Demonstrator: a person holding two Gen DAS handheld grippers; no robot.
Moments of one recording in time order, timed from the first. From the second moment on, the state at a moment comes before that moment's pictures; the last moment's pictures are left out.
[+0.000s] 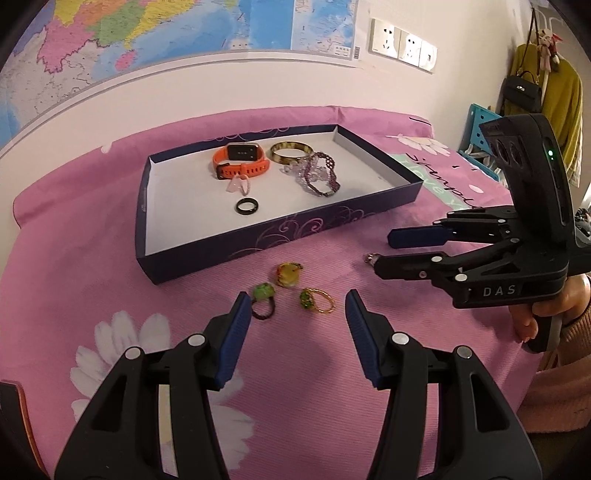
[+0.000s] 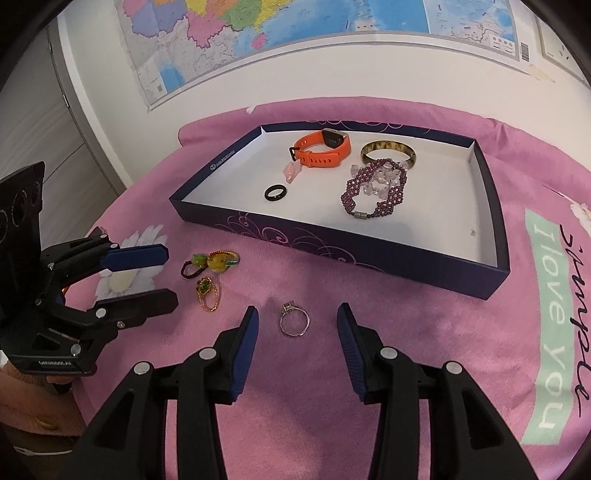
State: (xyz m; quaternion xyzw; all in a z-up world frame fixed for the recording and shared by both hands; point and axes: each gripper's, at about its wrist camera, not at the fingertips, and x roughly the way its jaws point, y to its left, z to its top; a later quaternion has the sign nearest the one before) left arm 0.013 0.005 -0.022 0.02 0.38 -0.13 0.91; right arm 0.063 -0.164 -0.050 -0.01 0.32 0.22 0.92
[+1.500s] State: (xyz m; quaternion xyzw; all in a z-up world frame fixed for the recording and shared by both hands) left arm 0.032 -0.004 -0.037 0.01 0.43 -0.14 0.89; right arm 0.059 -0.147 -0.048 -0.07 0.31 0.18 0.93
